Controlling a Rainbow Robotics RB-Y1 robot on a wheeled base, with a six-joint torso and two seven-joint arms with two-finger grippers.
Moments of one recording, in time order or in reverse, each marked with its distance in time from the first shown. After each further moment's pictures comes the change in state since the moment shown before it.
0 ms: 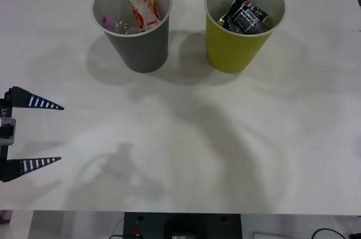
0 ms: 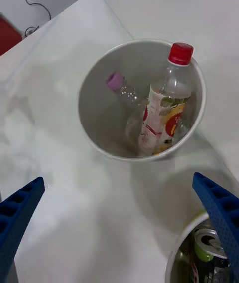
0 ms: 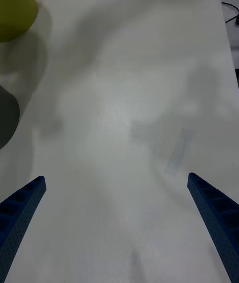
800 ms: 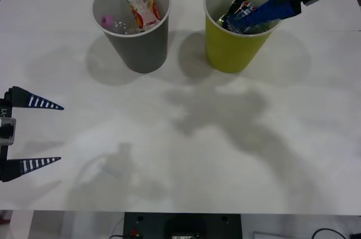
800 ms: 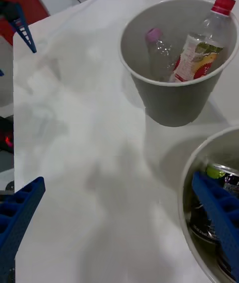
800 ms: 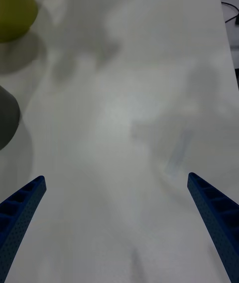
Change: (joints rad) right arm 0.540 -0.367 -0.408 -0.590 -0.024 -0.048 0.193; left arm 0.000 0.000 0.000 0.000 0.000 0.000 0.000
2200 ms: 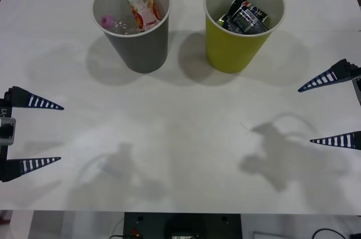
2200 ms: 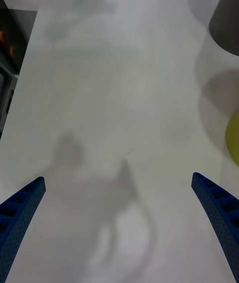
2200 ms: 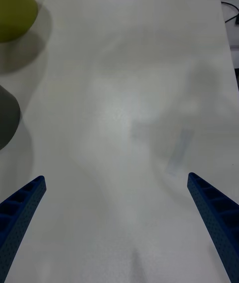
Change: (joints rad) right arm 1.033 -0.036 -0.634 -0.305 0.140 -0.053 0.822; left arm 0.000 0.000 0.000 0.000 0.000 0.000 0.000
